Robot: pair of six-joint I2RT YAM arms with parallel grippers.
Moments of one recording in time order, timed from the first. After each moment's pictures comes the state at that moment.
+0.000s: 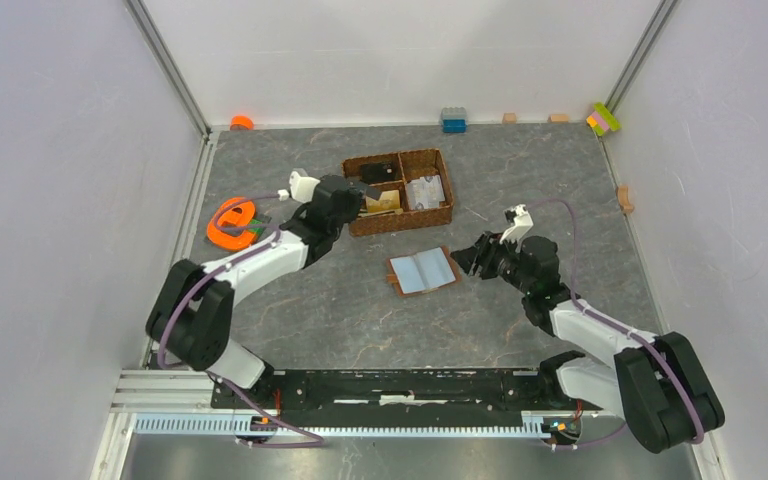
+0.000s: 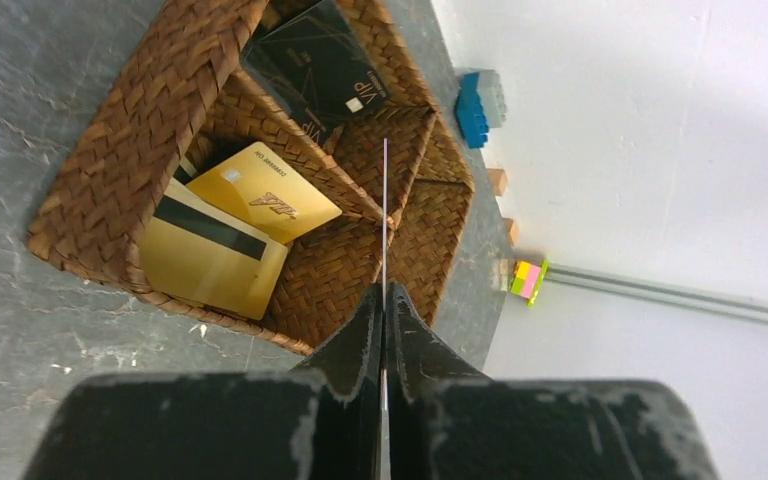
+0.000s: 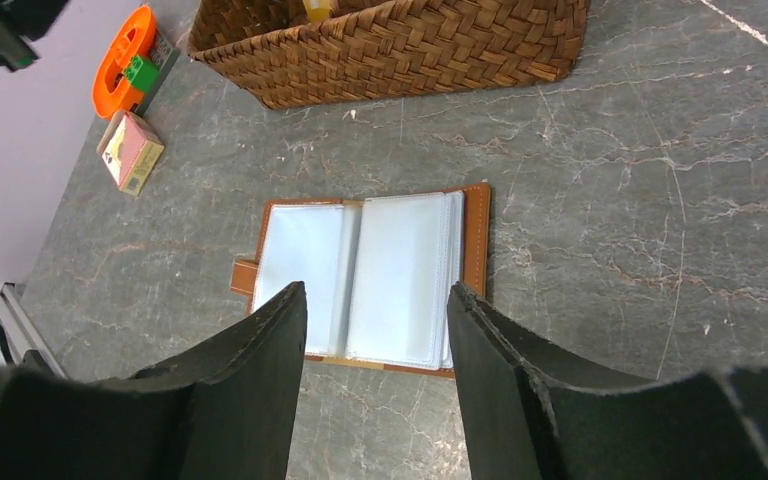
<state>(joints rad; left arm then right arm) -0.55 1.48 0.90 0.14 -0.40 -1.40 0.34 1.13 0.29 0.52 -0.31 0.51</state>
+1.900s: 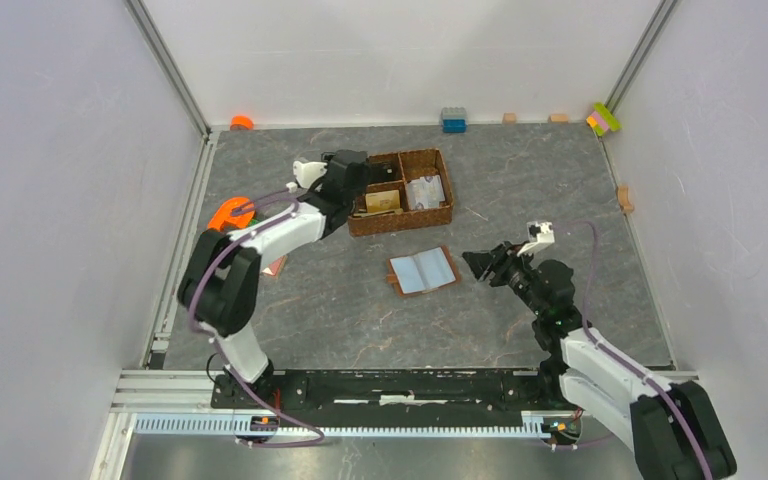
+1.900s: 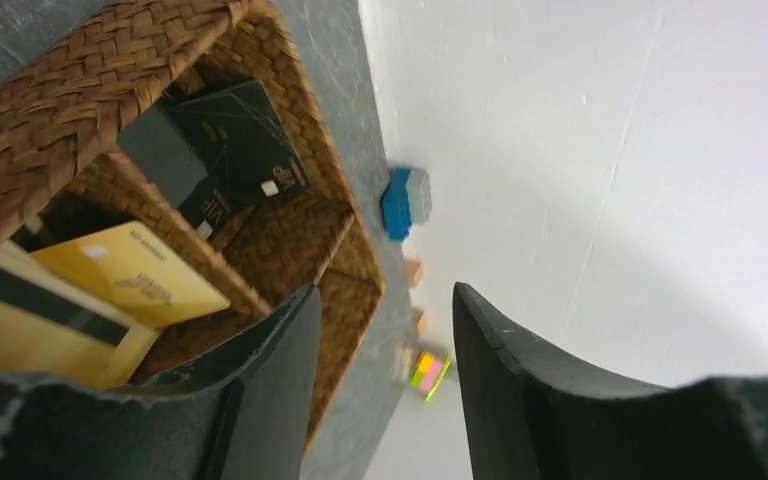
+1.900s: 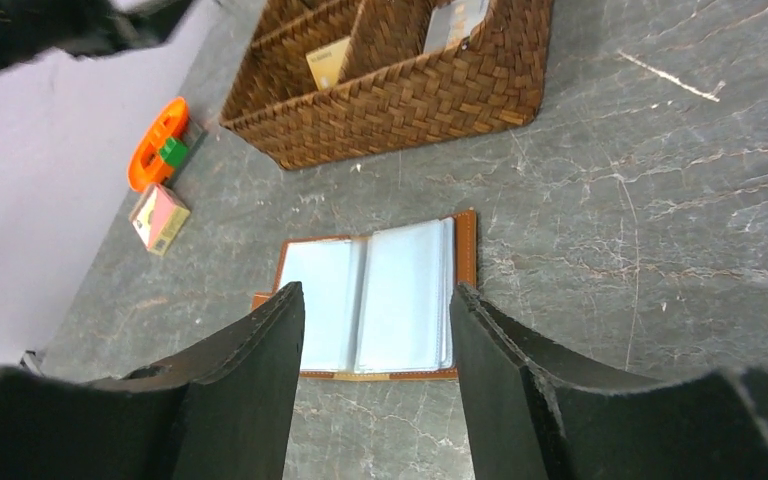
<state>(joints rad) -0.53 1.80 1.21 0.08 -0.56 -1.73 0.33 0.83 0.11 0.61 -0.19 0.60</state>
